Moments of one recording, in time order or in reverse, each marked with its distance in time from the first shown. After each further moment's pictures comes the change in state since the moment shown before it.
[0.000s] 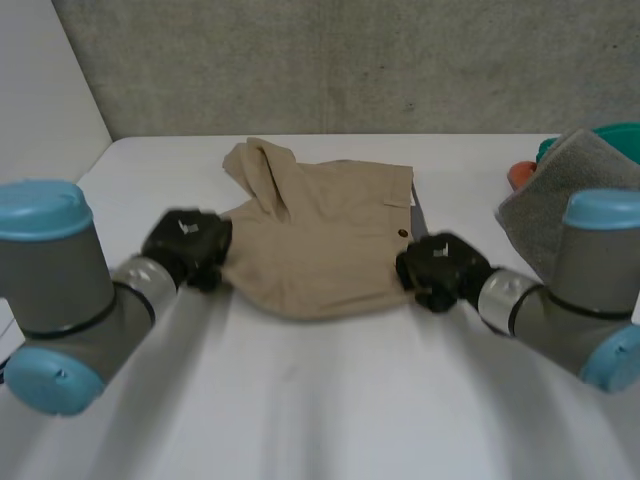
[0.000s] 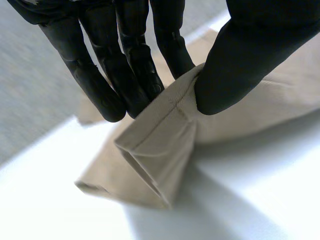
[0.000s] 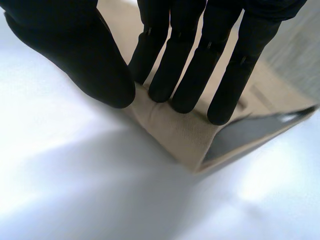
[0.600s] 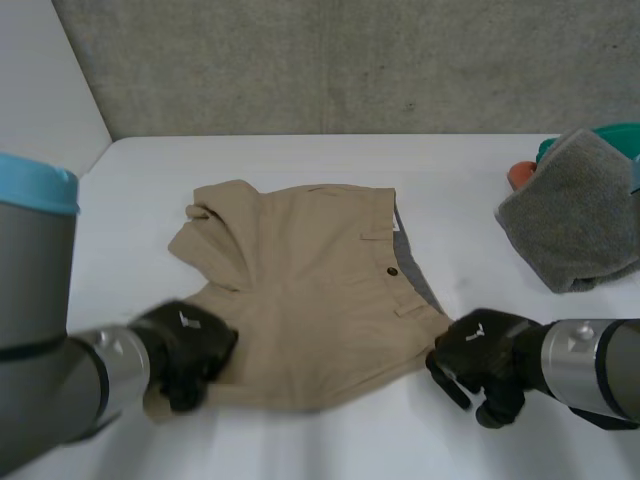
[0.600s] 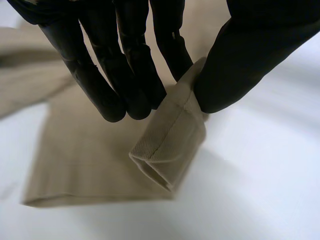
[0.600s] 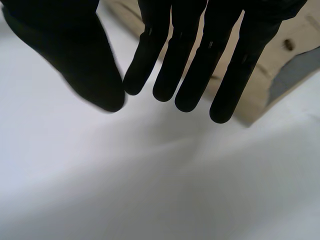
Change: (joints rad) left arm -0.101 0.186 0.031 -0.667 -0.047 0.122; right arm 0.037 -0.368 0.109 0.742 0.155 -0.311; left_hand 0.000 0.000 0.000 0.000 0.000; right_hand -0.129 -0.219 -0.220 -0.215 -0.210
